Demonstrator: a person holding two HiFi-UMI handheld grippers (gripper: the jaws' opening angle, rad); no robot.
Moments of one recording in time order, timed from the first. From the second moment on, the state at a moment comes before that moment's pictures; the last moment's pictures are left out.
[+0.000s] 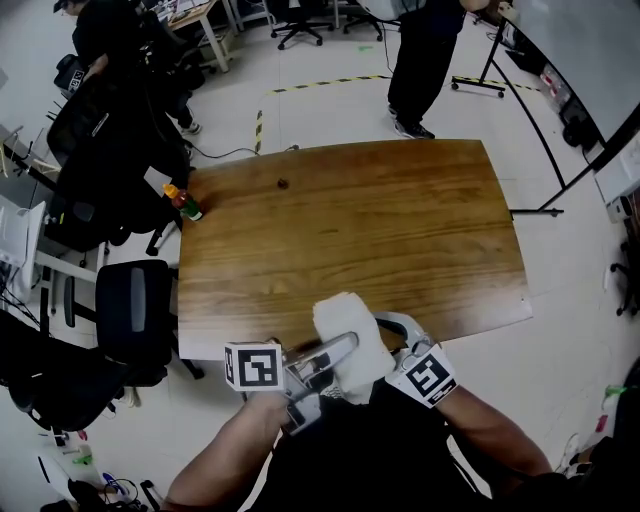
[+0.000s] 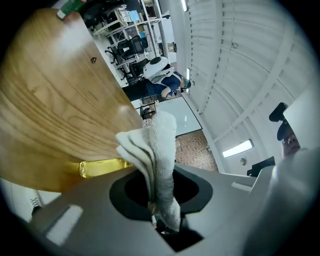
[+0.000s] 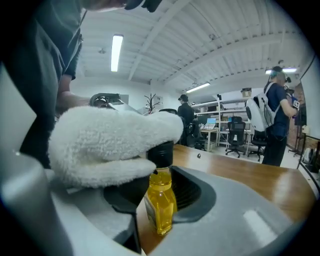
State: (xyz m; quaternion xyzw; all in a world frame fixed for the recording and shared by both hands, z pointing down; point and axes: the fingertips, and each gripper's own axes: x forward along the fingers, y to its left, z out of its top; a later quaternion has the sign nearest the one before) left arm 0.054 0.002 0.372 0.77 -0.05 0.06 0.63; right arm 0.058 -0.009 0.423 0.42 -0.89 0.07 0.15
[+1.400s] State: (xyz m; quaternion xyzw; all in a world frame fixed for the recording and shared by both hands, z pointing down) left arm -0.029 0.093 0.366 0.92 -0.20 0.10 0.33; right arm 0.151 0.163 0.358 0.50 -0.81 0.29 0.02
